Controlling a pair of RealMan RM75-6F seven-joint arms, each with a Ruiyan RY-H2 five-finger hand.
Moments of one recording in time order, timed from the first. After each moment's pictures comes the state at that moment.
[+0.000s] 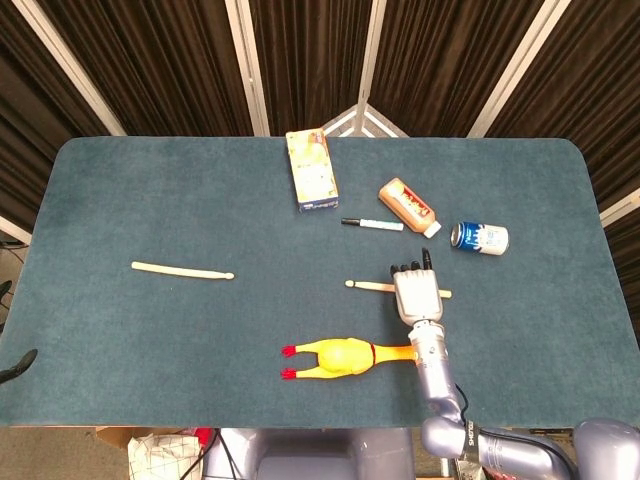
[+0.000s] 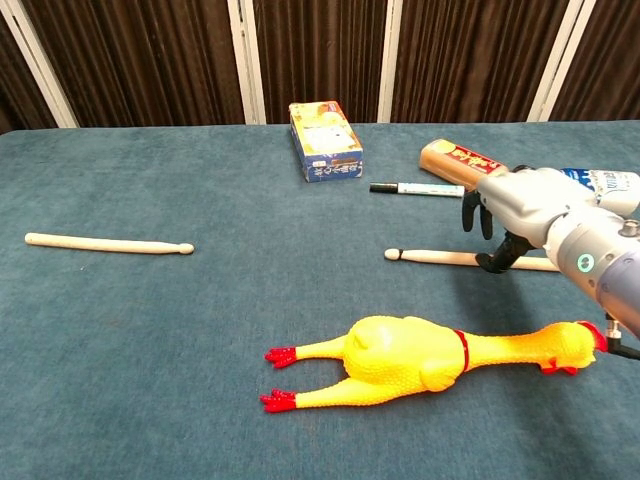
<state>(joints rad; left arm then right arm) 0.01 -1.04 -0.05 -1.70 1.48 1.58 0.03 0.61 -1.78 0.28 -1.46 -0.88 1.21 -0.92</state>
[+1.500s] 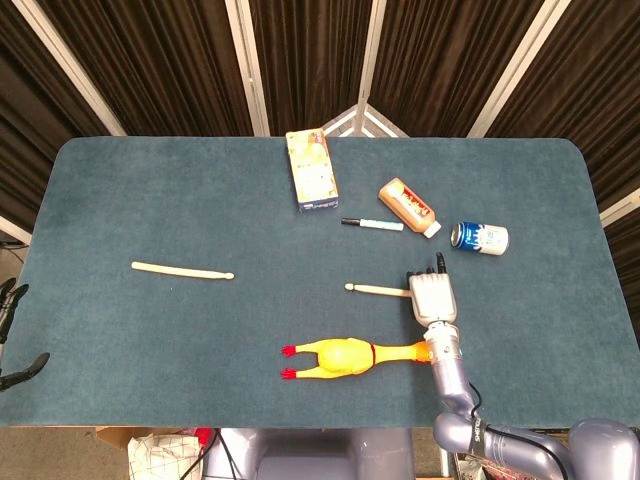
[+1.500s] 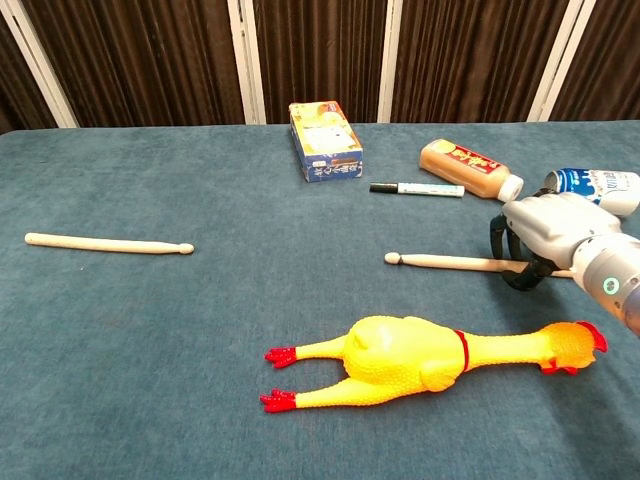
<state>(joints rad) 0.00 -1.05 -0.04 -1.72 1.48 1.55 0.06 0.61 -1.79 0.20 -1.28 -0.91 1.16 -0.76</state>
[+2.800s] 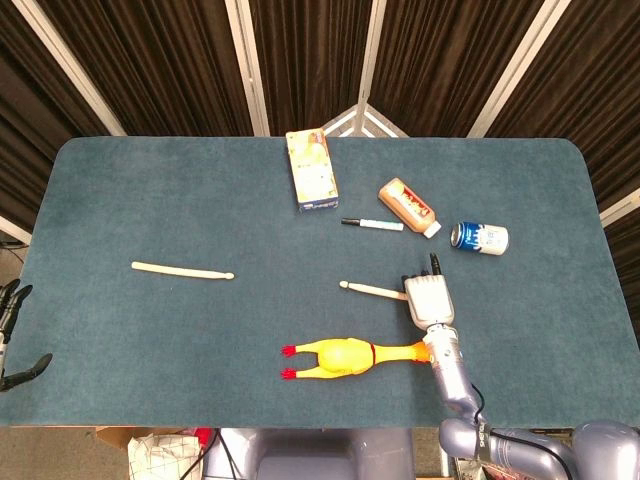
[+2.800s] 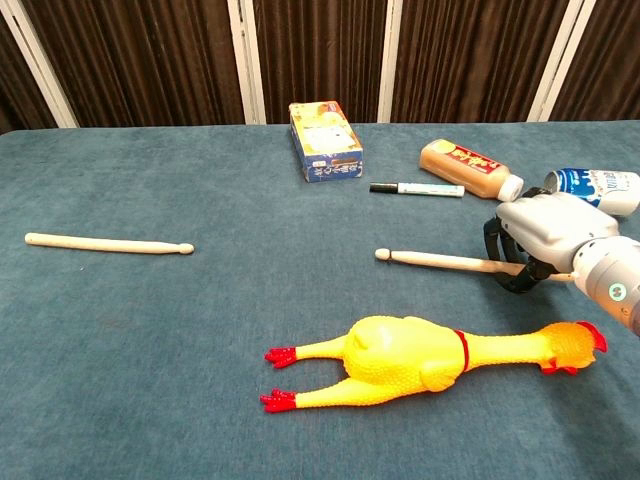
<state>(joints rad) -0.01 -1.05 -0.03 -1.72 1.48 1.54 0.07 0.60 -1.76 0.17 -1.29 -1.00 1.15 -0.69</state>
